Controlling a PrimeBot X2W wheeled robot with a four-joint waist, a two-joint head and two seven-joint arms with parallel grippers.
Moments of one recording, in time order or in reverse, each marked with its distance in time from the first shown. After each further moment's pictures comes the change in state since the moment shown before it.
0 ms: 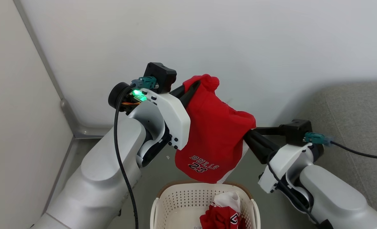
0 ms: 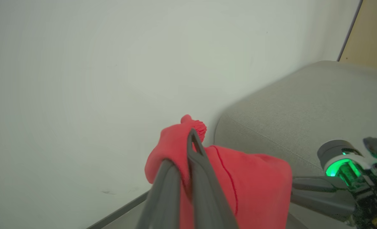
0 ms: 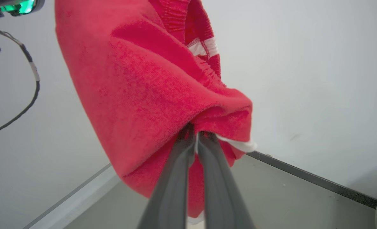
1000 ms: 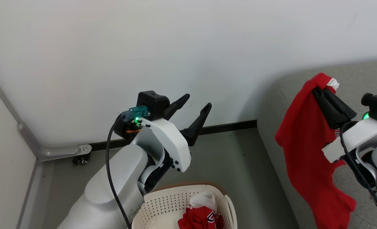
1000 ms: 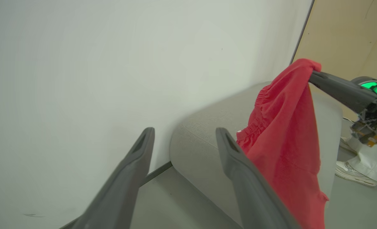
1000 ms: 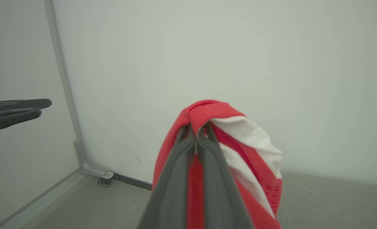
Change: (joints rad) left arm 0.128 0.002 -0.008 -0.029 -0.099 0.009 -0.142; right arm 0.065 -0.221 -0.347 -0.217 -0.135 0.000 0.000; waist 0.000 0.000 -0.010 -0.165
